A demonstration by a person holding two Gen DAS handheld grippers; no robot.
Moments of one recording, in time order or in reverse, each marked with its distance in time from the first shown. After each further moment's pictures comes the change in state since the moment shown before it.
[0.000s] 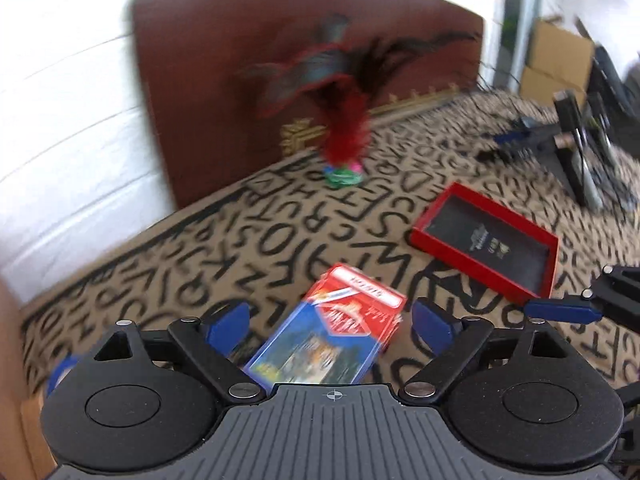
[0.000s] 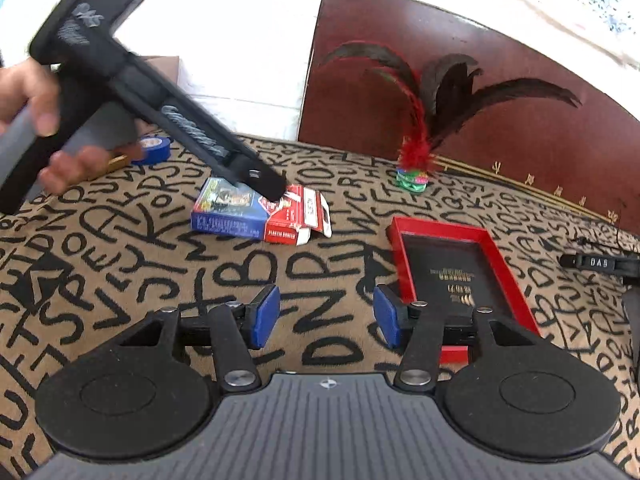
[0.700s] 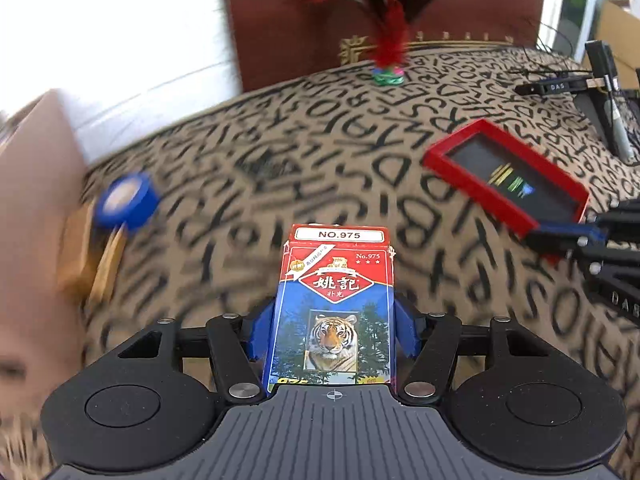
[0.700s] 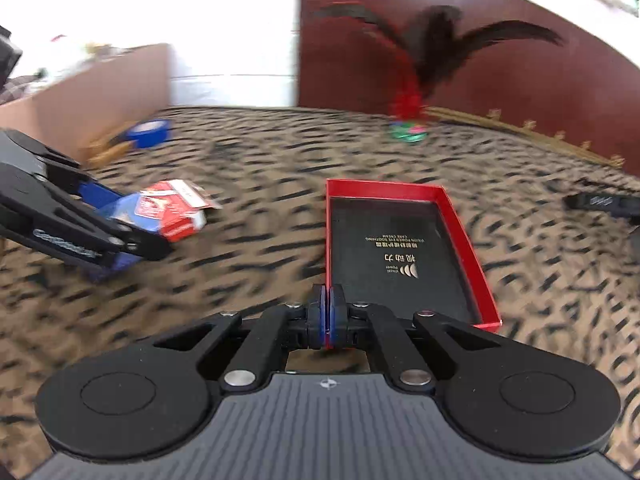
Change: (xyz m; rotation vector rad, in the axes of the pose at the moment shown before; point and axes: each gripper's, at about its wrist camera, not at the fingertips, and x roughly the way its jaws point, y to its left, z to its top) left arm -0.063 -0.042 -0.099 -0.213 0.137 0.185; right arm -0.018 -0.005 -0.016 0.100 0.105 0.085
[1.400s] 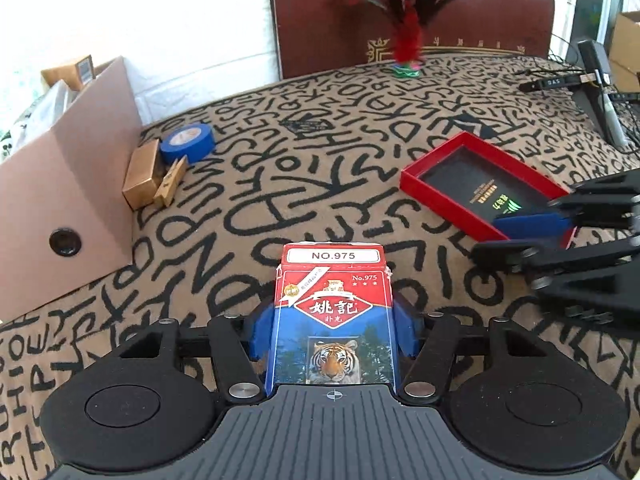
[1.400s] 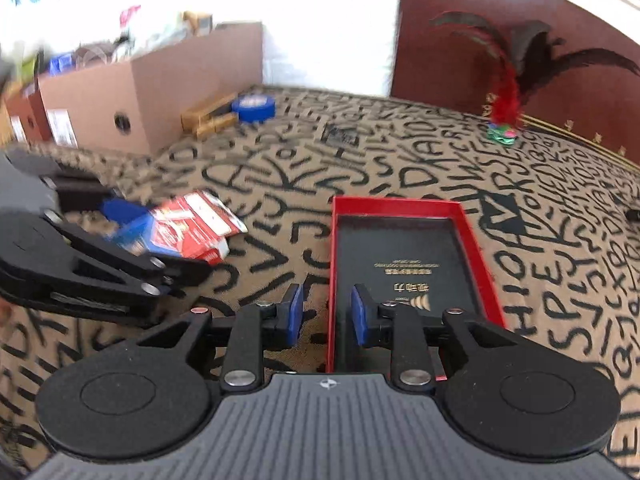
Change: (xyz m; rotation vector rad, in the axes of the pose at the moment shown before) left arm -0.039 0.001 -0.057 -0.036 -0.043 0.056; right arm -0.007 0.071 0.001 -0.107 0.056 0.092
